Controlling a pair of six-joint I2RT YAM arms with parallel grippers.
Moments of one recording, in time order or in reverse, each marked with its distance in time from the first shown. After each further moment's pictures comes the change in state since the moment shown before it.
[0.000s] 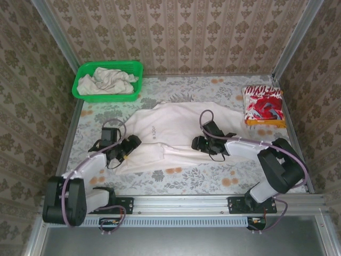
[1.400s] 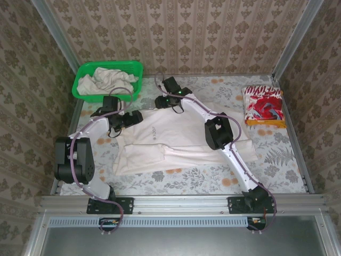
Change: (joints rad) left arm 0.039 0.455 0.550 -0.121 -0.020 0.407; right arm -0.024 1.228 1.848 -0.459 -0.132 -0.526
